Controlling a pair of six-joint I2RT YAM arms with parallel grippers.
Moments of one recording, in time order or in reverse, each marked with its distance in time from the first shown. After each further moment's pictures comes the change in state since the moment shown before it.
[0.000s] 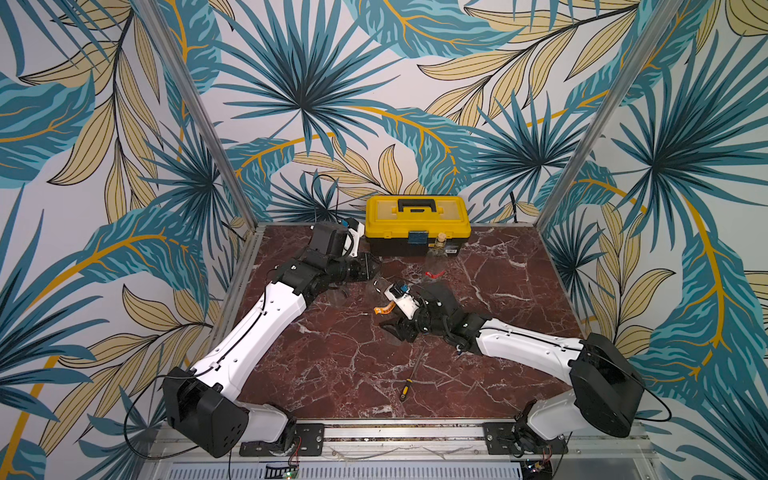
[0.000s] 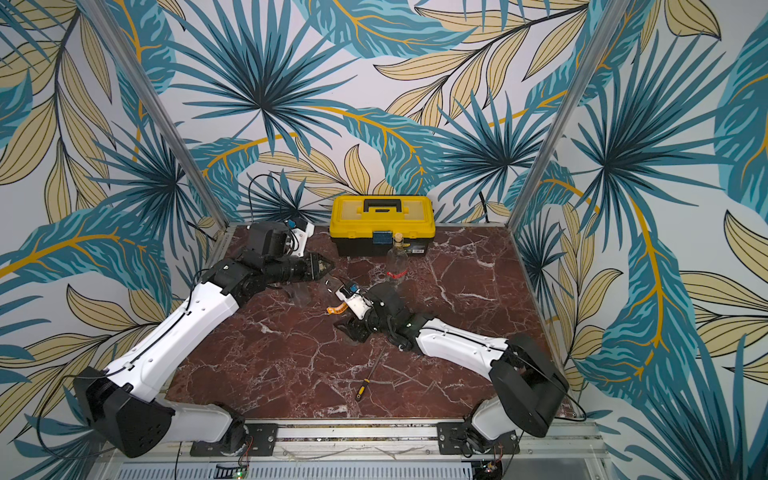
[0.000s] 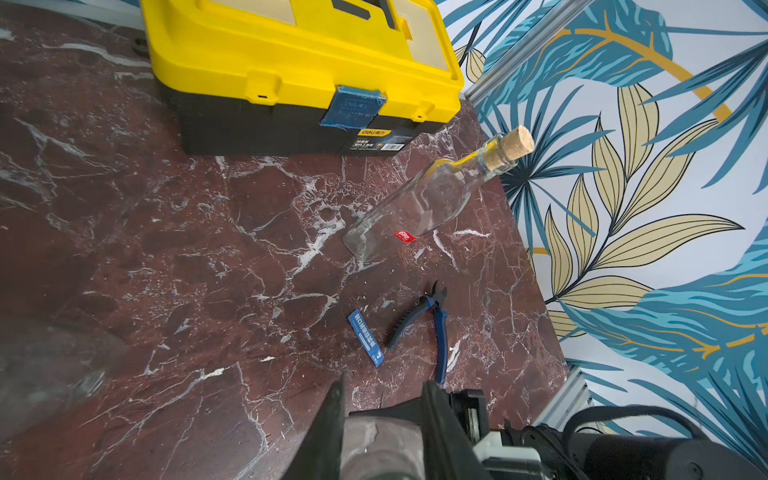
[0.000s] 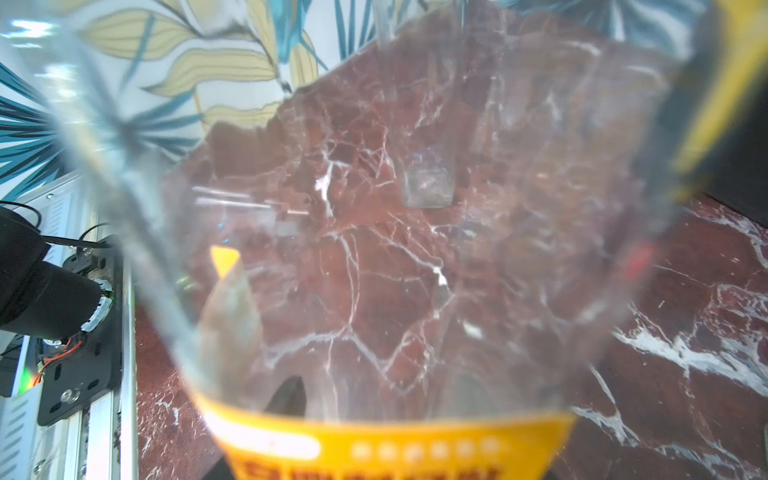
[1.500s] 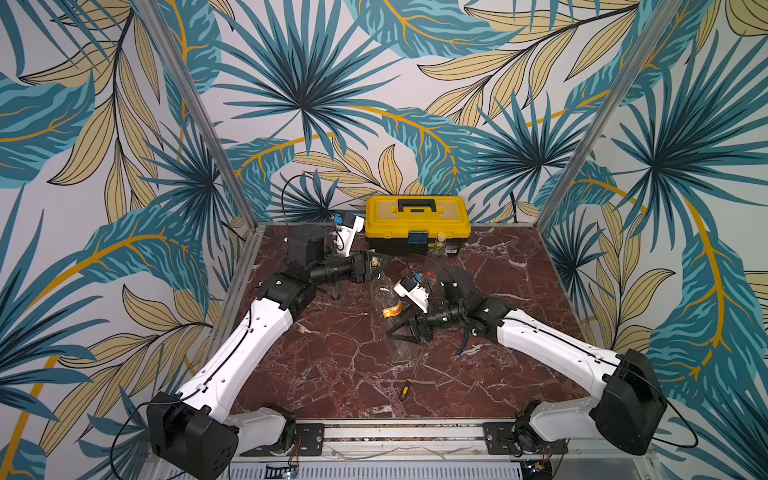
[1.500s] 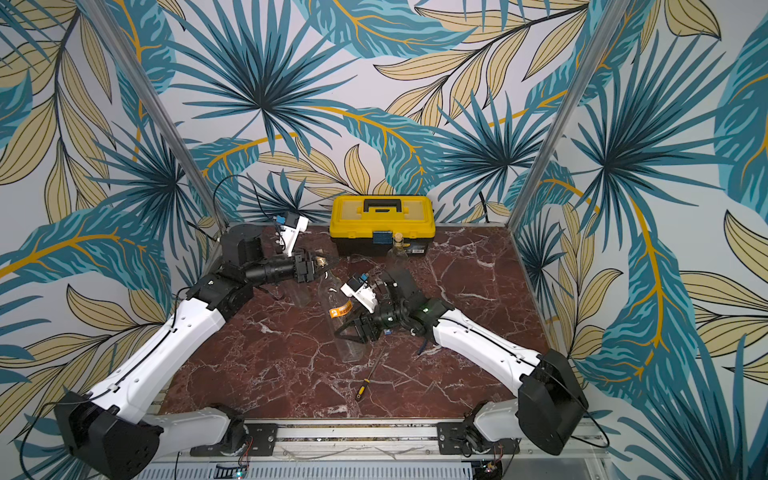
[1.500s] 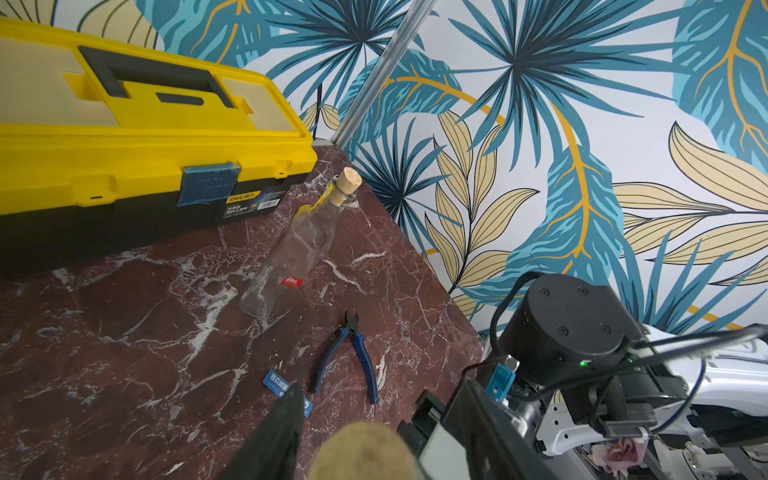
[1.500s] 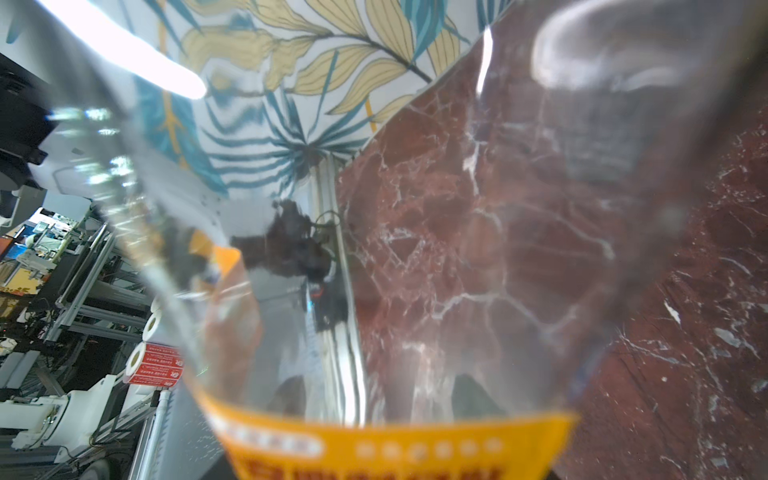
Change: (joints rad) left arm 0.083 -0.132 -0.186 0.357 0.363 0.041; right arm -0.087 -0.116 0.134 -0.318 -0.520 0.151
